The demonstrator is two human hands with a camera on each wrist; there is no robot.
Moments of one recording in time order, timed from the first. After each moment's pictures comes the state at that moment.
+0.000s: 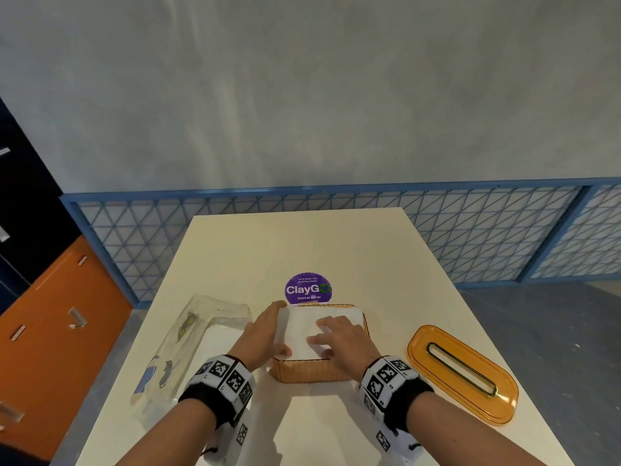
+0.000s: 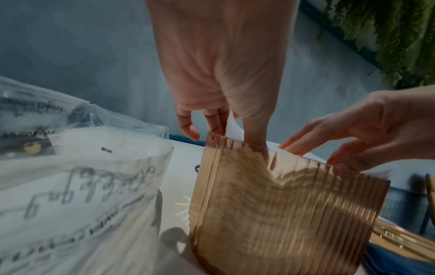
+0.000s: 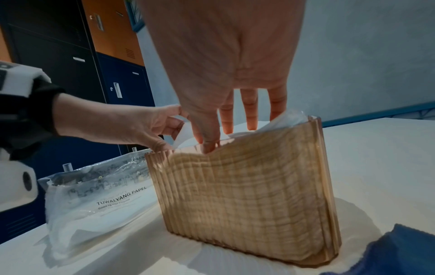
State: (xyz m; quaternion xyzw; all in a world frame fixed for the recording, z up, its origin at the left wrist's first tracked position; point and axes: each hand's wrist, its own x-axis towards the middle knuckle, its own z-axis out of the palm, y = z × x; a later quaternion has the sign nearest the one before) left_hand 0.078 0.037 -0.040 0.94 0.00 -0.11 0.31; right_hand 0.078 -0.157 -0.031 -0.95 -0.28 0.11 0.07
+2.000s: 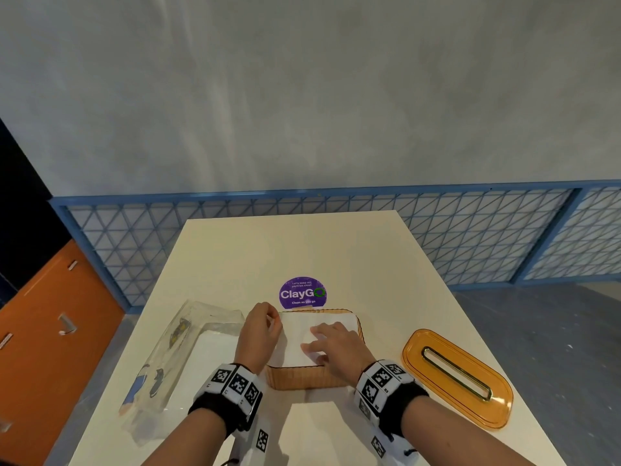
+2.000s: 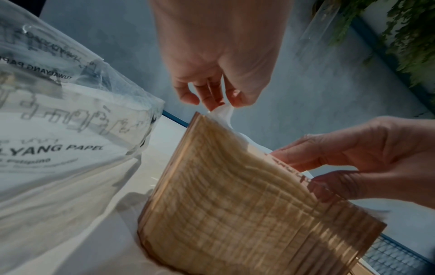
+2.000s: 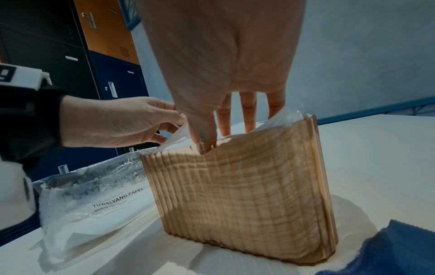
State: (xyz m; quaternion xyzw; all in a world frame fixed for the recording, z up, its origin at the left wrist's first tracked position) left_hand 0.089 0.021 -0.054 0.89 0.07 0.10 0.43; right_hand 0.085 -0.158 -0.038 -0.95 -0.29 0.12 0.05
